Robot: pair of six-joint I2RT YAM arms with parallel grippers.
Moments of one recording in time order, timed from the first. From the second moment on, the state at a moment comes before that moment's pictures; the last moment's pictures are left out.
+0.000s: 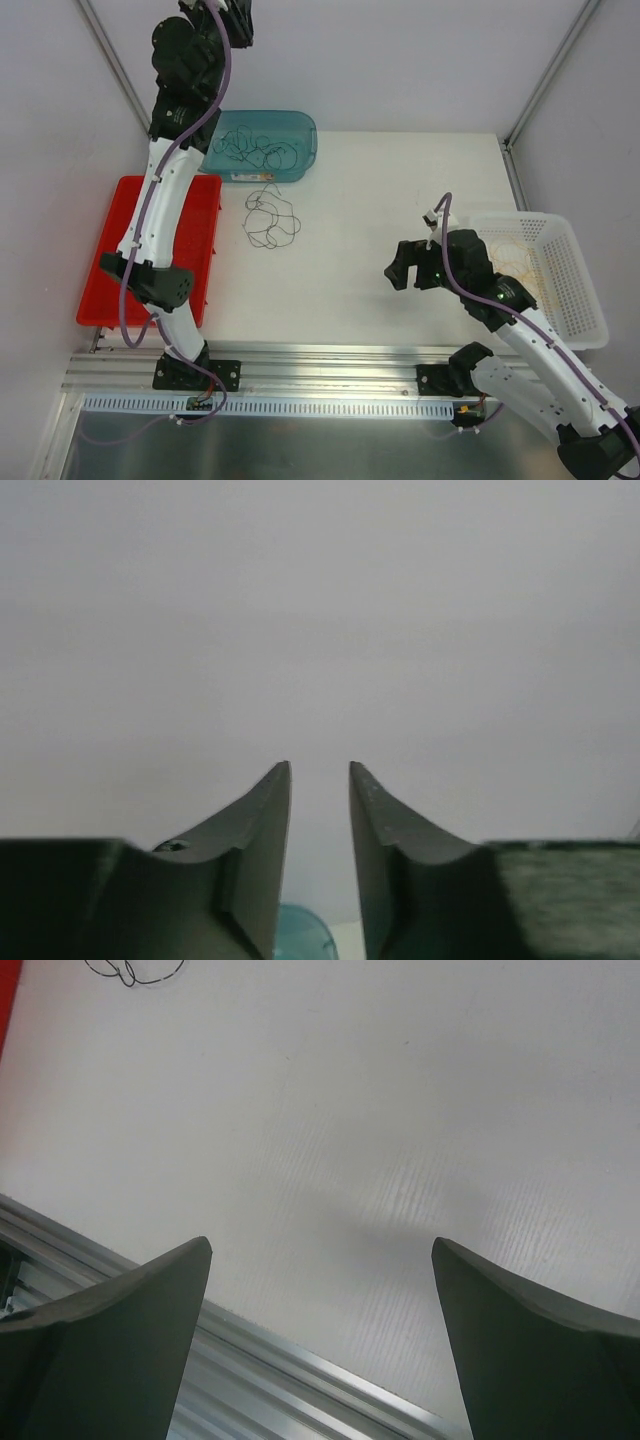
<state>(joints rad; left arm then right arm) -0.33 1.80 2.33 -0.12 -0.11 -0.04 0.57 0.74 0.75 -0.63 -0.02 0.36</state>
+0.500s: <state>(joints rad) -0.33 1.52 1.31 -0.25 -0.13 -0.37 0.57 0.79 0.72 -0.62 -0.04 0.36</state>
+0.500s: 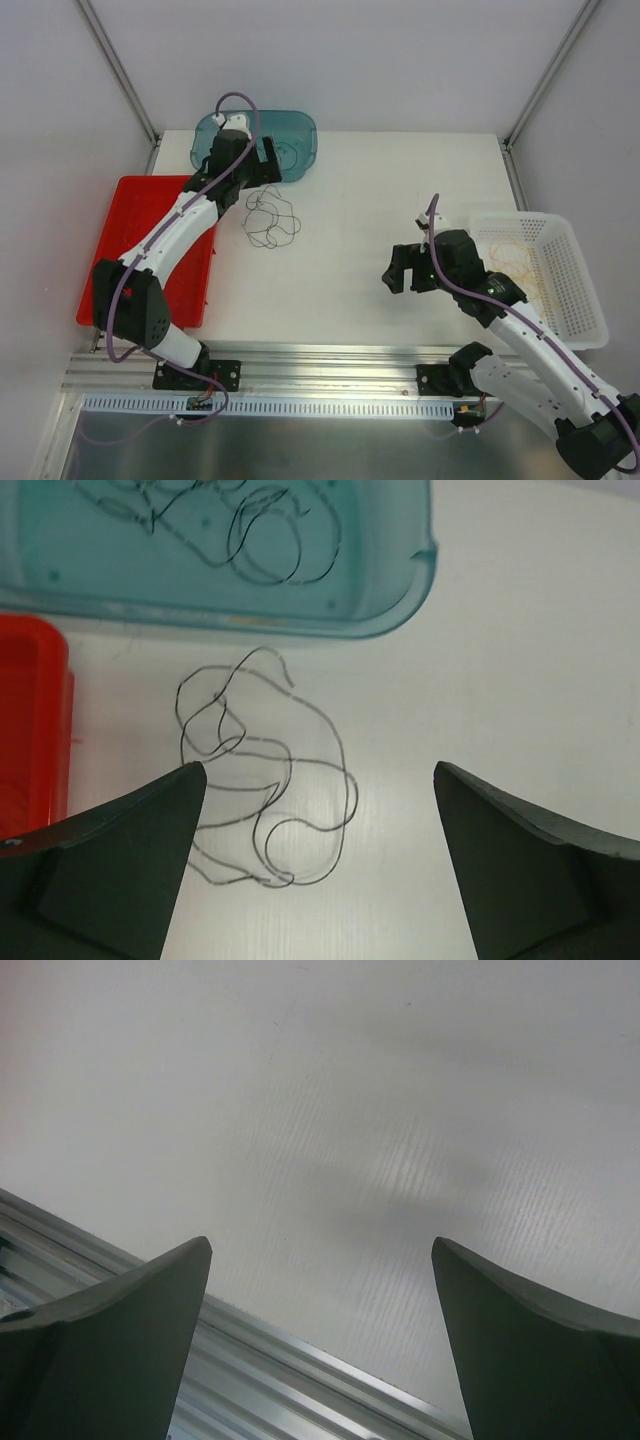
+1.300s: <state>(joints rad) -0.30 2.03 1.50 -0.47 -0.32 -0.59 0.57 0.73 0.66 -0.65 -0.04 0.37</state>
